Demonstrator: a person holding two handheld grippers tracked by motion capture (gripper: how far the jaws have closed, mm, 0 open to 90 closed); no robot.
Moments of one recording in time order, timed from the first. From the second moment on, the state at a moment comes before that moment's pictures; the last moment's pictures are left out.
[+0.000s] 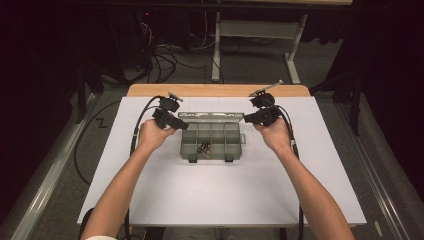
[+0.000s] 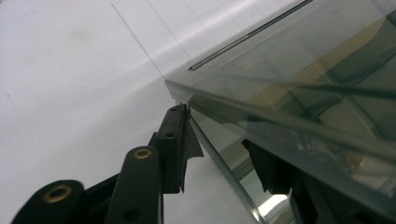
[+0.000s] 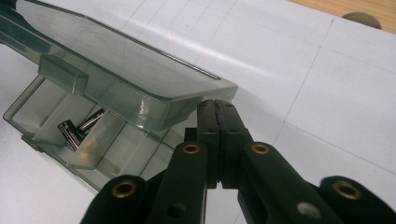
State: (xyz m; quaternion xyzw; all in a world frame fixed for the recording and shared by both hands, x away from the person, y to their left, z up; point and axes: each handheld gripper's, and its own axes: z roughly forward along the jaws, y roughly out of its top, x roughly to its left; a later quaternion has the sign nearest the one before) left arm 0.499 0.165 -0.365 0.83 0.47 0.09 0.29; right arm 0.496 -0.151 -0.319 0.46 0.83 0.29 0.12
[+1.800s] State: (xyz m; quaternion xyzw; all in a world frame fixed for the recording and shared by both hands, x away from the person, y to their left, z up) left arm 0.480 0.181 -0.350 0.81 0.48 0.09 0.33; right arm 0.479 -0.152 -0.328 0.42 0.86 0.29 0.09
